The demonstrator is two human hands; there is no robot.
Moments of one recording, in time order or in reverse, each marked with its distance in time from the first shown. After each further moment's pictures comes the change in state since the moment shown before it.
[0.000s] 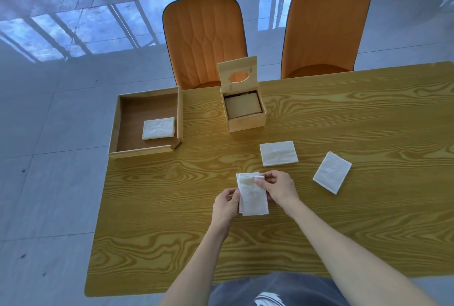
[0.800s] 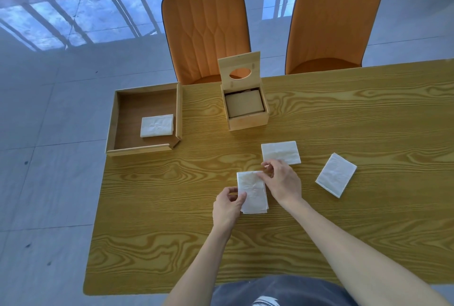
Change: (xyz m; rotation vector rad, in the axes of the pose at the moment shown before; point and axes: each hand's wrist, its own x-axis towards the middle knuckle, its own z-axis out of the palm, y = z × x) left_hand 0.004 0.001 0.009 0.052 0.055 0.003; right_hand 0.009 -0.021 -0.006 -0.486 0.170 -0.281
